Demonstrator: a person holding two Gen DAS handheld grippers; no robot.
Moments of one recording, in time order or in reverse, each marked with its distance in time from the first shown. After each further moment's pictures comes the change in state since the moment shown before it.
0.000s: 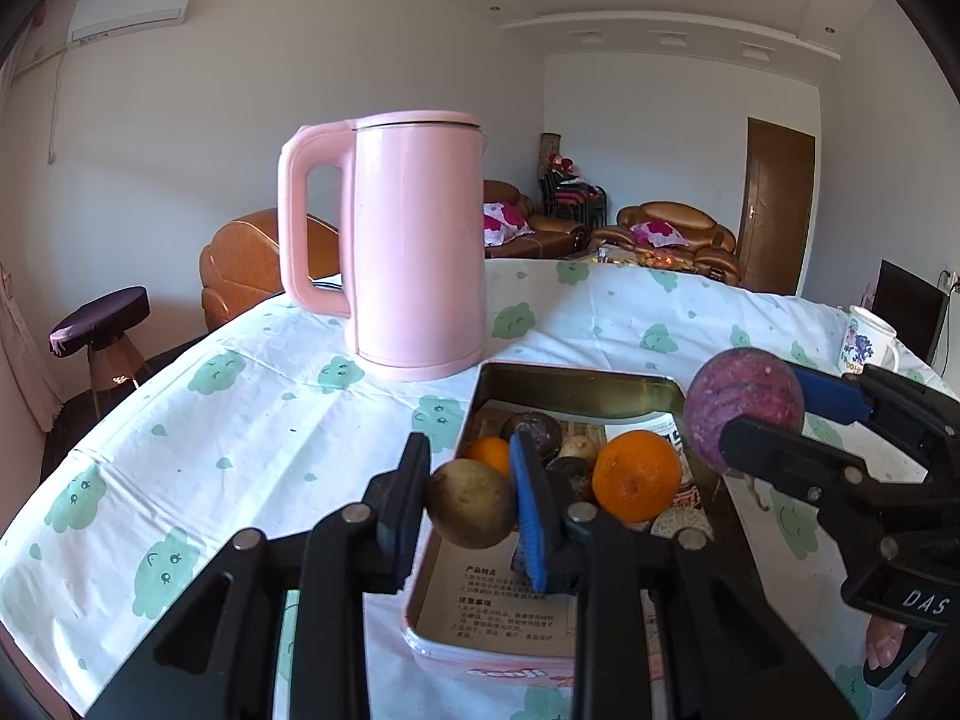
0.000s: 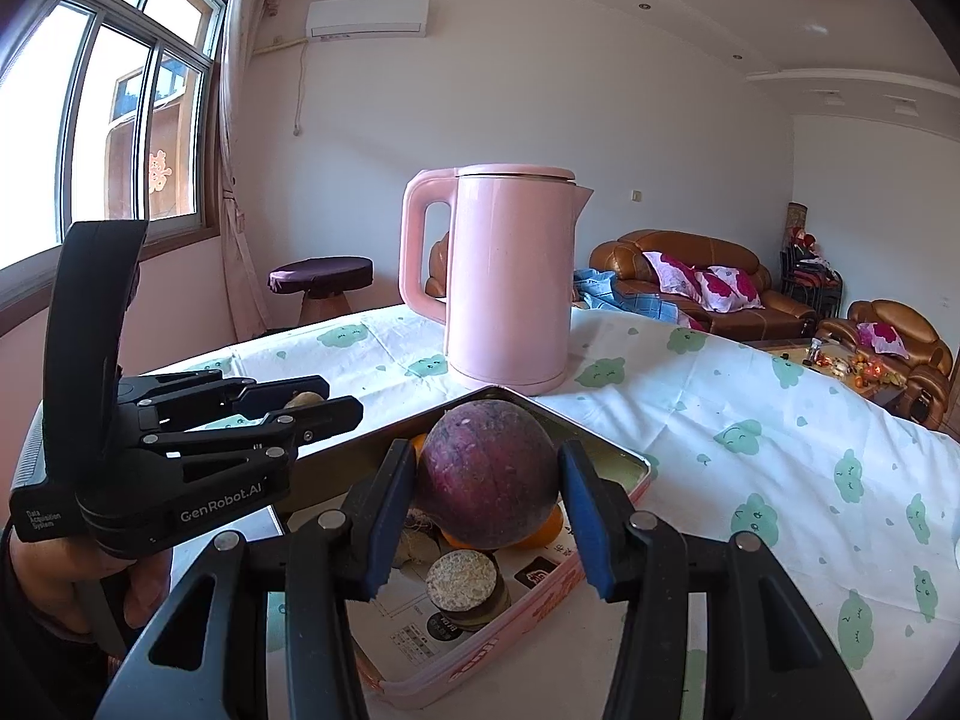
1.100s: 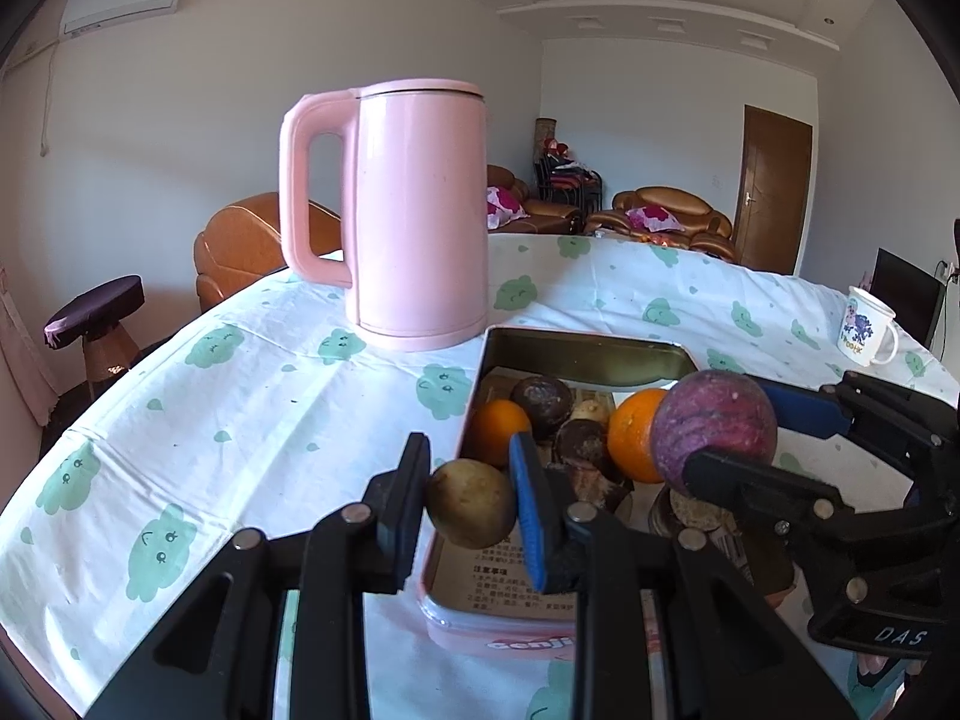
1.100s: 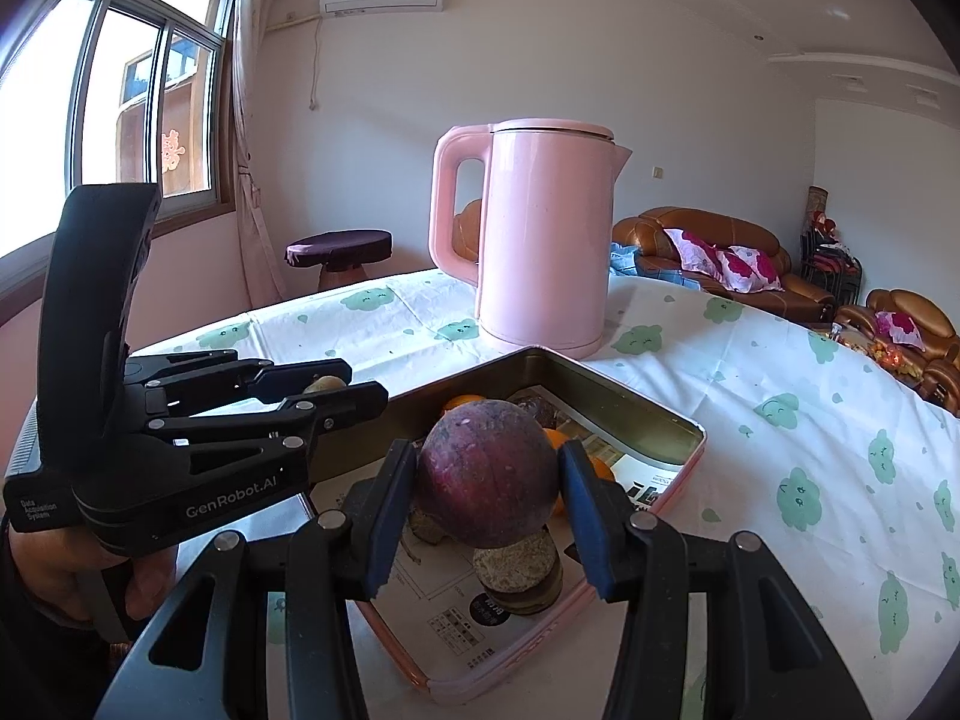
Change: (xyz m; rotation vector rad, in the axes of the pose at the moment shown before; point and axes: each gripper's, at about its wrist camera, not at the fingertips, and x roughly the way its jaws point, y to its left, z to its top) left arm 0.007 0.007 -0.014 0.008 0.040 -0.015; right arm 0.018 0.018 -0.014 -0.006 0.064 0.042
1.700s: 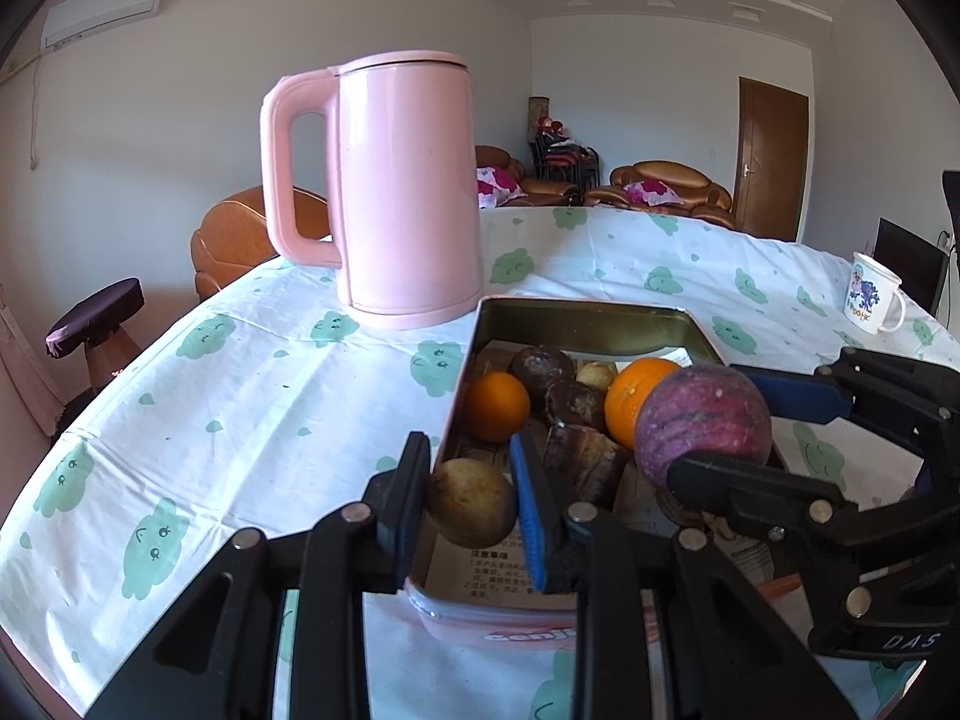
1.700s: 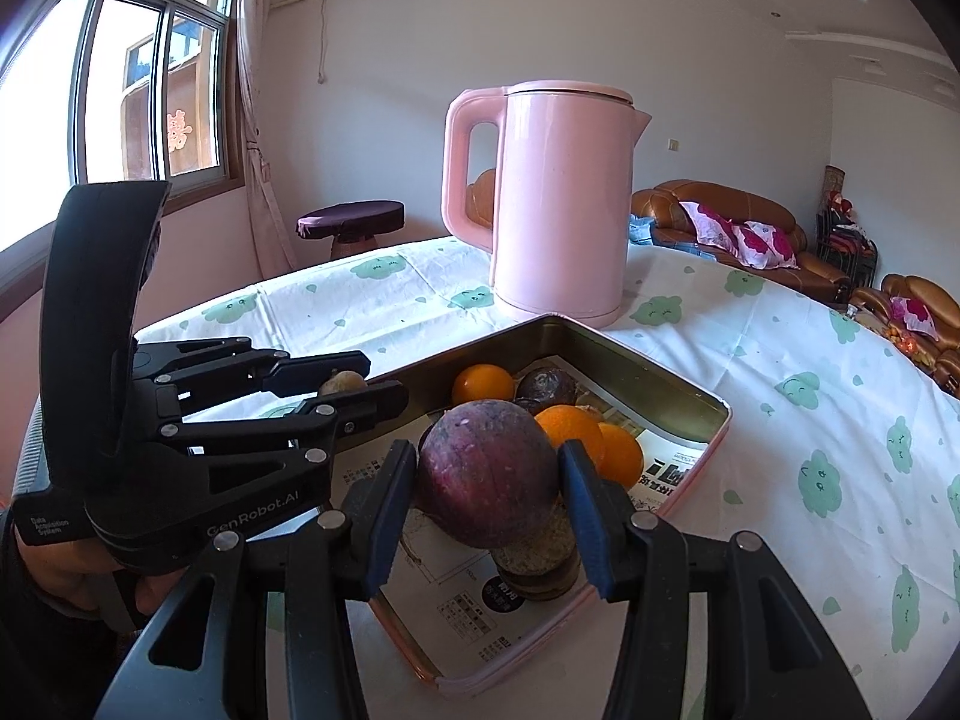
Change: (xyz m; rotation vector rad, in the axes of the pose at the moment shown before) left arm 0.009 -0.008 -0.006 0.046 0.045 0.016; right arm 0.013 0.000 -0.002 0.000 0.079 0.041
